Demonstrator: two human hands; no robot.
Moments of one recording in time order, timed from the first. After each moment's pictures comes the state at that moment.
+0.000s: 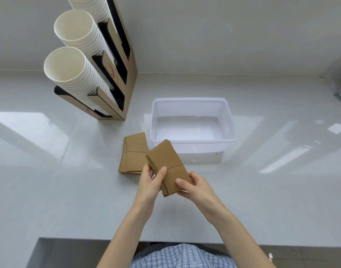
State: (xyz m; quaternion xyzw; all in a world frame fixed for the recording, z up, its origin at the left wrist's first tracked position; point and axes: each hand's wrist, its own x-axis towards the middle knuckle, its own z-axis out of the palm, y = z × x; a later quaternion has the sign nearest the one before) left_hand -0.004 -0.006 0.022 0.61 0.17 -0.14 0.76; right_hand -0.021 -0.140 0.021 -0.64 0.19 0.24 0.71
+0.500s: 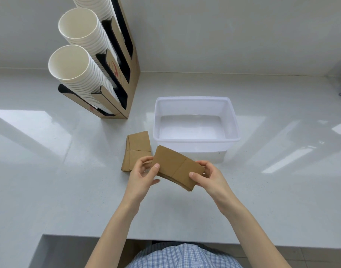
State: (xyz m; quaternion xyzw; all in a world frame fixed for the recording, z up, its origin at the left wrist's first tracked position) left_hand 0.002 0.022 0.026 0.68 0.13 -0.11 0.71; right_hand -0.011 -0.162 0.026 -0.71 0.18 0.16 0.66
